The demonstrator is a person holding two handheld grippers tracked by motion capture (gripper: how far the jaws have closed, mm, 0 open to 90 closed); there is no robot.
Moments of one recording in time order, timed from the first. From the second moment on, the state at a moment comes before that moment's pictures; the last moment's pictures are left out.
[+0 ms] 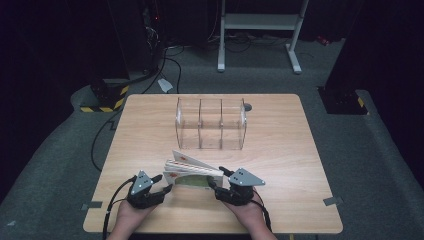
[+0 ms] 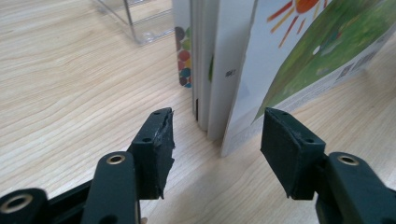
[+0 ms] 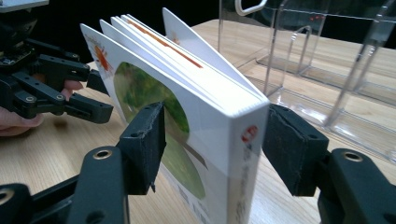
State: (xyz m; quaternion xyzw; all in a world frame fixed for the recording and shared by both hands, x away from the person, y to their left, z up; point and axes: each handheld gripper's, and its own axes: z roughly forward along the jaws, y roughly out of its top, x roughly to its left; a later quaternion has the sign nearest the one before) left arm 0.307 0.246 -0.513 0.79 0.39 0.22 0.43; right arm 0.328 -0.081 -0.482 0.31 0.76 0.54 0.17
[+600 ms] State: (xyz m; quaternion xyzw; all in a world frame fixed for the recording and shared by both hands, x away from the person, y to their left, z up) left arm 0.304 0.268 -0.515 0.76 0.44 0.24 0.40; right arm 0.336 -0.072 -0.479 0.30 0.77 0.54 0.16
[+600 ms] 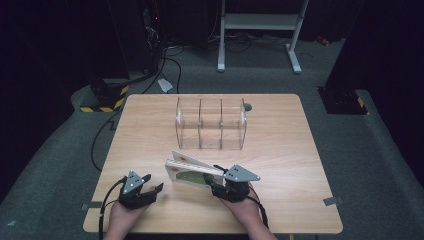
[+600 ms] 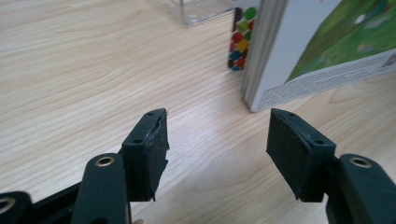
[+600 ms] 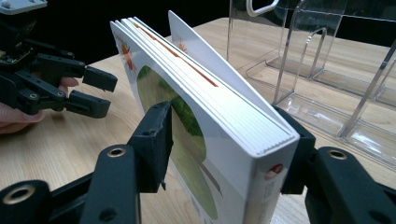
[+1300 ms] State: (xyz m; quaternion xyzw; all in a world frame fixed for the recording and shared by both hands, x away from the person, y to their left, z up) left arm 0.307 0.278 -0.519 0.76 0.47 0.26 0.37; right arm 0.331 -0.069 -0.479 0.25 0.78 0.55 0.16
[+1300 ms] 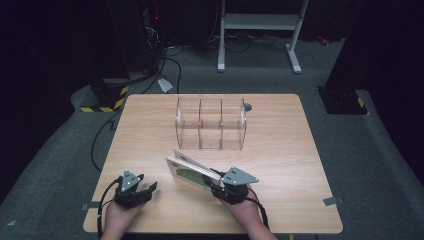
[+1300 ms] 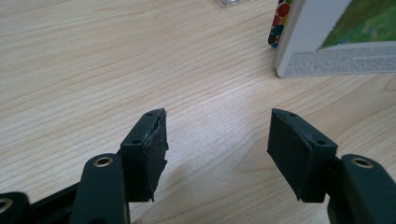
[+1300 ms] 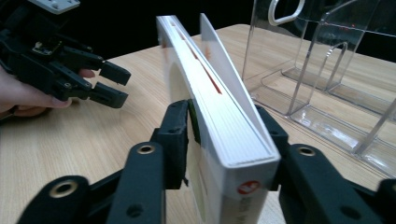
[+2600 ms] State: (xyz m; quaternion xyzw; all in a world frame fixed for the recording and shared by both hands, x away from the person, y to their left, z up) left arm 0.336 0.275 -0.528 0.76 0.50 0.25 0.34; right arm 0.301 -0.084 -0.459 0.29 0.75 0.54 0.24
